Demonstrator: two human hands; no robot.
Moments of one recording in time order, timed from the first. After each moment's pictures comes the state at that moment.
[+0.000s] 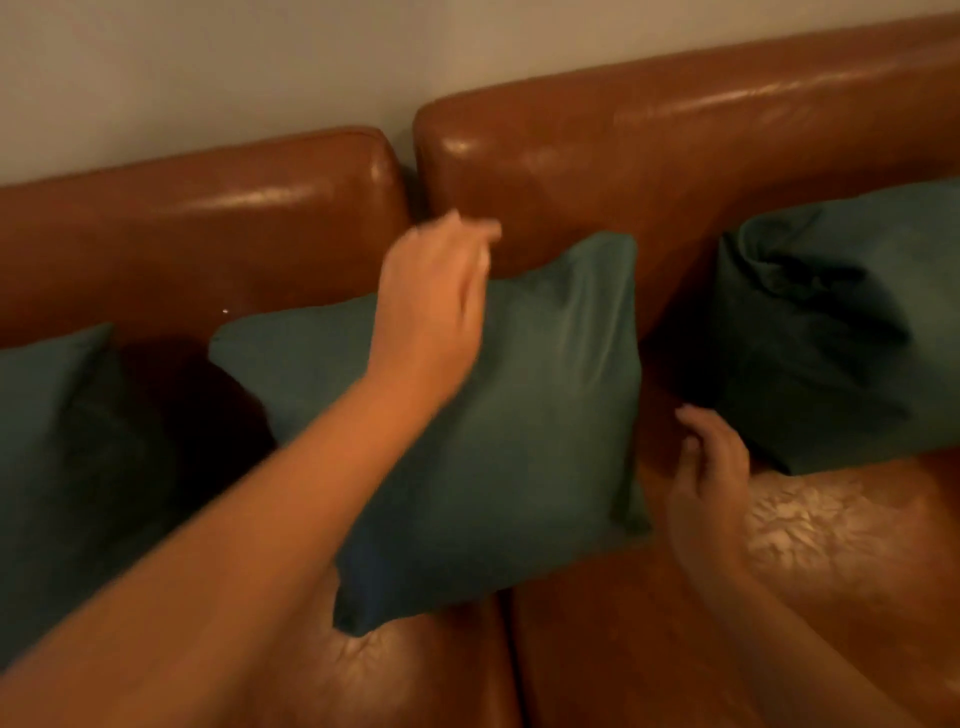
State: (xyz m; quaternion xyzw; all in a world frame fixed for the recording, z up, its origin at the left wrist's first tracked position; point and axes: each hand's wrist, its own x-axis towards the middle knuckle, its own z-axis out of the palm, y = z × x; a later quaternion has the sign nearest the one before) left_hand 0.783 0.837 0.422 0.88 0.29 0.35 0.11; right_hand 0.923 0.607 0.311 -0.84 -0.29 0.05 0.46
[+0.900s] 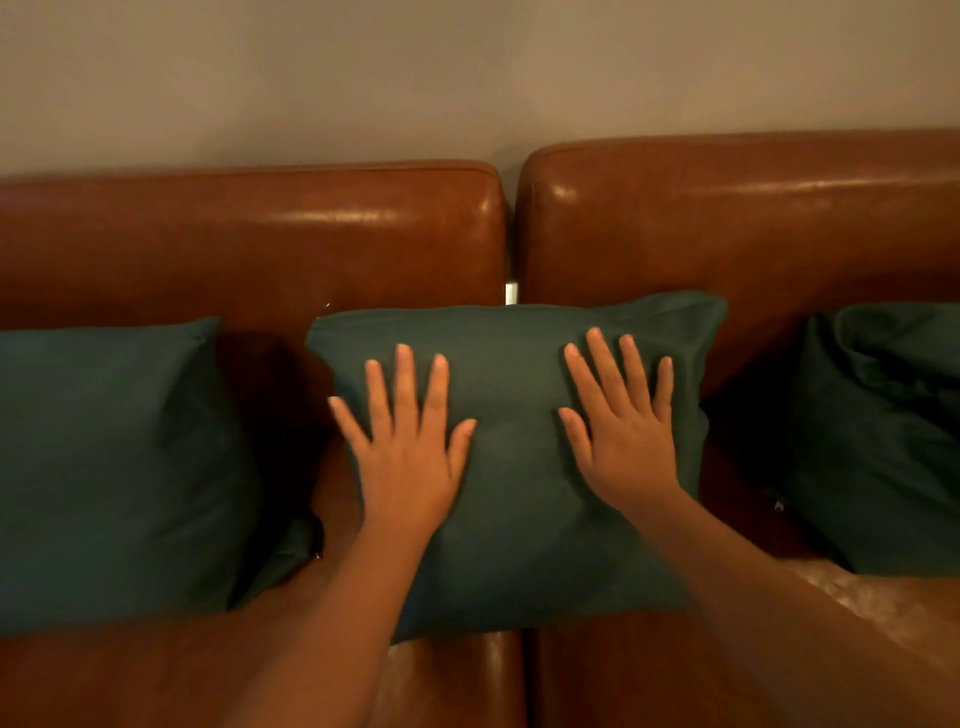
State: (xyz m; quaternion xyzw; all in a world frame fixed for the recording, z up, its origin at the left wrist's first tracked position) left_hand 0.679 0.814 0.330 0.82 0.56 0.09 -0.07; right_hand 0.892 0.749 0.334 -0.76 -0.64 -0.08 0.12
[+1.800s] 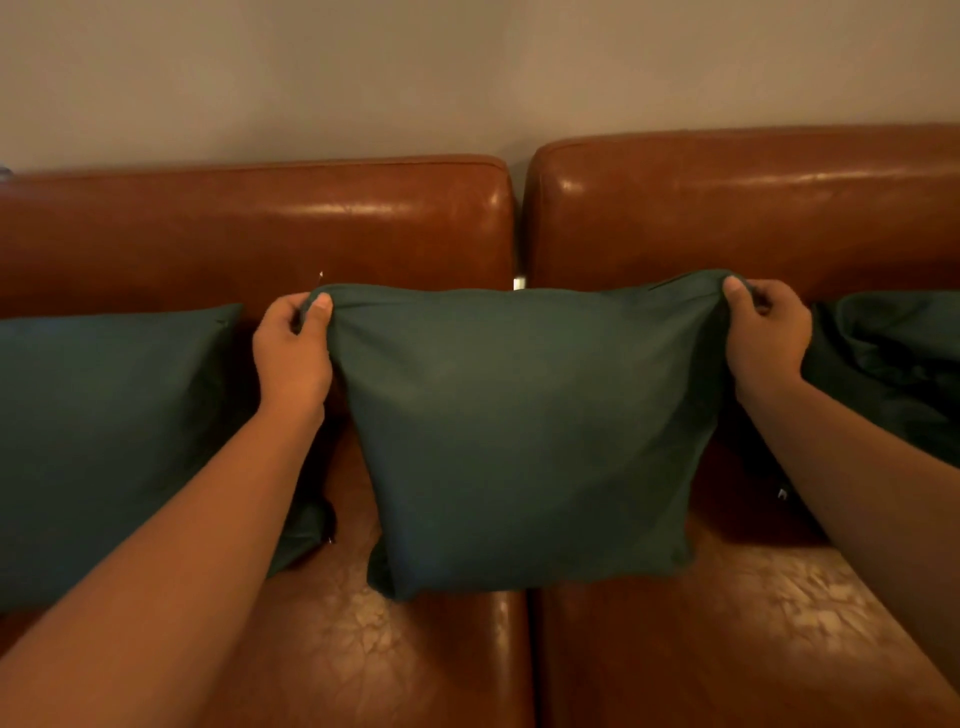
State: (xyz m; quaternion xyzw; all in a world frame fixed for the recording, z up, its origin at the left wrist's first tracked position) left_hand 0.623 0.914 0.386 0.50 0.63 0.46 0.38; right_hand 1.001 0.783 0.379 -0.83 -0.24 0.12 0.49
